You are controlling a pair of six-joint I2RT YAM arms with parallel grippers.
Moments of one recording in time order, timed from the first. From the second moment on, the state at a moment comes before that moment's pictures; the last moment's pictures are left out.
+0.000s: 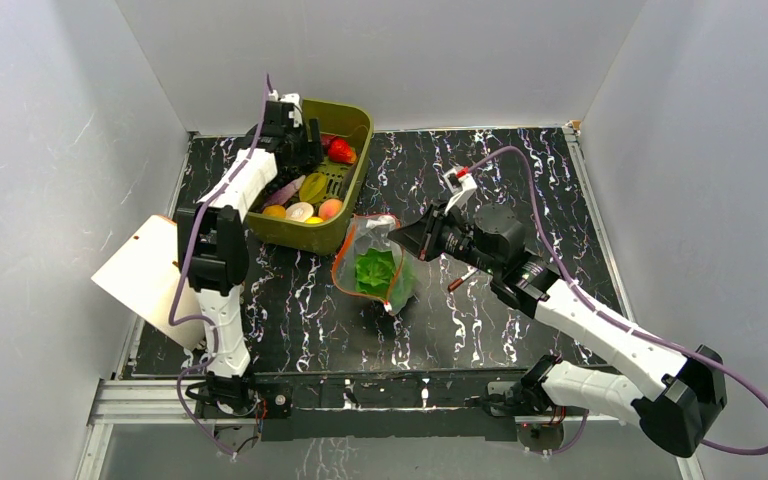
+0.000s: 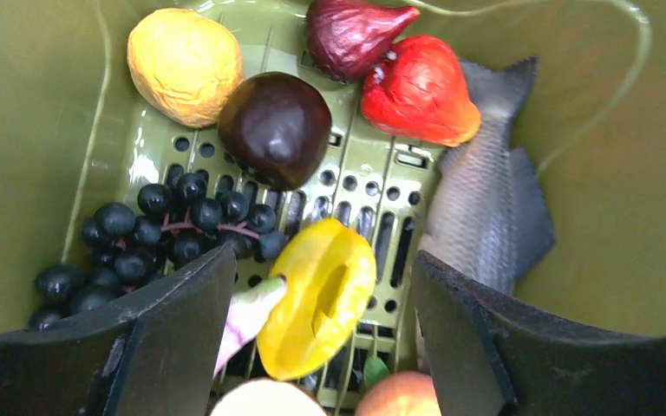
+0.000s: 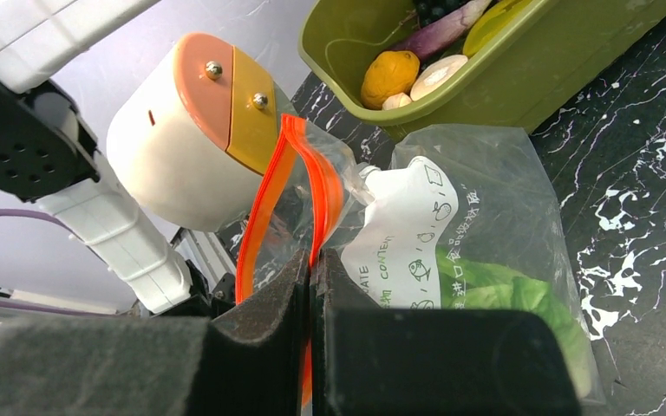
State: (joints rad) left arm -0.19 2.04 1.77 -0.43 -0.01 -0.22; right arm 0.72 1.03 0.84 0.08 -0.21 0.63
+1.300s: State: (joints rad) left arm -0.17 2.28 1.85 -0.28 -0.06 -0.19; right arm 0.72 0.99 0.86 0.02 -0.17 0.61
